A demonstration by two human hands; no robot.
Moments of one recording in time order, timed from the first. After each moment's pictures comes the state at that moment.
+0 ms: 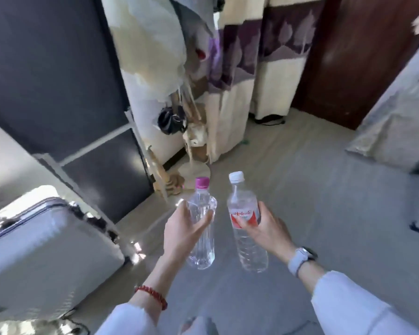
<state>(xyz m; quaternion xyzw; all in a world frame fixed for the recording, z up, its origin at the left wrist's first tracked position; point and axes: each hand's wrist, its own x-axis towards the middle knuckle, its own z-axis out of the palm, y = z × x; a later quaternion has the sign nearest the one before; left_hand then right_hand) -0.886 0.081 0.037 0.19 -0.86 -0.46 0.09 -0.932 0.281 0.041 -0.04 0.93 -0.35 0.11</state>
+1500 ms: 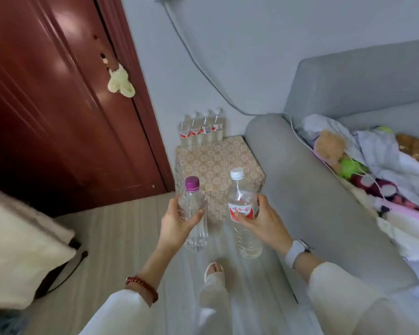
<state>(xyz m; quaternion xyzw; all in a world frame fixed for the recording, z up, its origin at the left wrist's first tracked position) -1.895 1.038 0.017 -0.20 -0.82 -0.50 -0.17 -1.753 1.211 0.026 0.33 0.84 -0.43 -0.10</state>
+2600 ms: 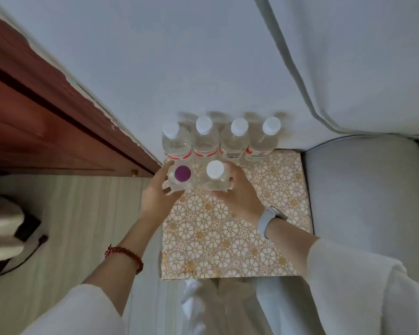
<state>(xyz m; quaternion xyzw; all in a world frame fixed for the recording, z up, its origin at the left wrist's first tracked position) -2.309 1.328 -0.199 -0.06 -0.86 -0.46 -0.21 -2.235 1.510 -0.210 0.19 0.84 -0.50 0.05</state>
